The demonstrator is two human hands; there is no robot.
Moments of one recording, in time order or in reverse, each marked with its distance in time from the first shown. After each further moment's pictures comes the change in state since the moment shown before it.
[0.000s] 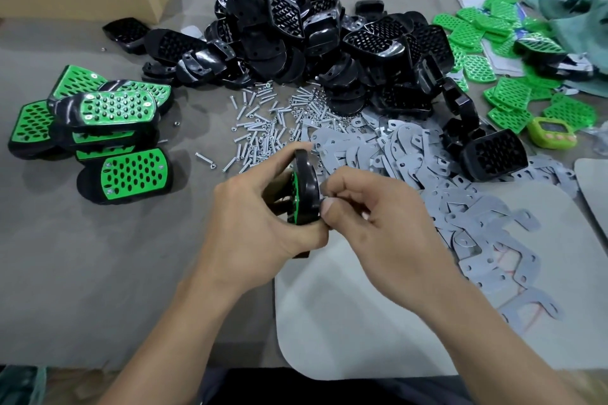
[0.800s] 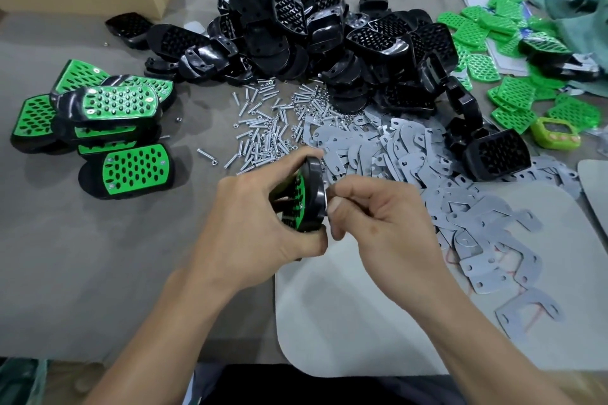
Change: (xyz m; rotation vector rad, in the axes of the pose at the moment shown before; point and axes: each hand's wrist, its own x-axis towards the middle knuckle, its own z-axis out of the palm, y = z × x) left_hand -0.002 0.008 -0.008 0.178 -0.081 0.045; right_hand -0.003 0.008 0.008 0.246 0.037 0.092
